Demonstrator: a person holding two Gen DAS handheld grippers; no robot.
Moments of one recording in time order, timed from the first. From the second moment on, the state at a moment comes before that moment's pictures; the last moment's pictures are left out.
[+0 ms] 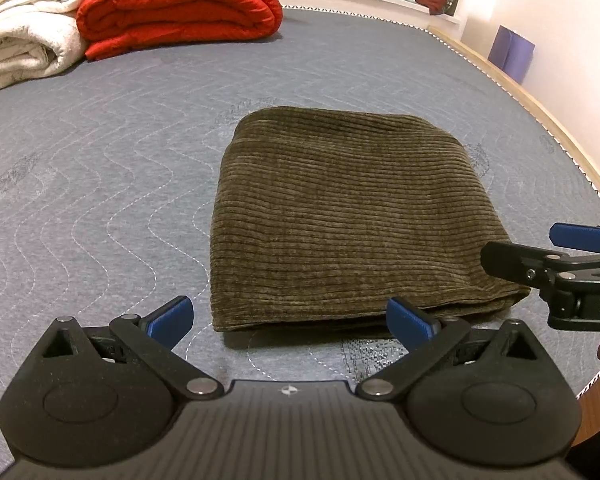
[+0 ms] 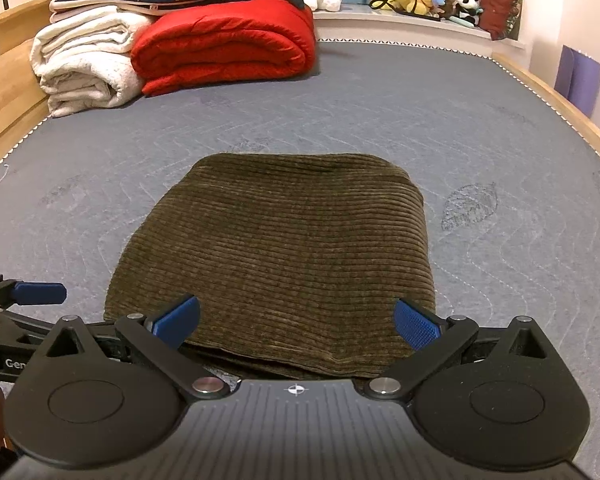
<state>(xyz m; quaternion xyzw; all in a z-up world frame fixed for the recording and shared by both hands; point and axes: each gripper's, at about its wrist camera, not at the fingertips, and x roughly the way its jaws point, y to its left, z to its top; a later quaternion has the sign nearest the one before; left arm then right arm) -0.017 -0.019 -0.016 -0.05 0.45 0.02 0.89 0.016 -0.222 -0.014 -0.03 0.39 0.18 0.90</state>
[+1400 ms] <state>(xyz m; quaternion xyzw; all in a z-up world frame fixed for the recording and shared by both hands) -0.019 -0.023 -0.017 -0.05 0.45 0.00 0.89 0.020 -0.224 -0.017 -0.03 0.40 0.18 0.90</state>
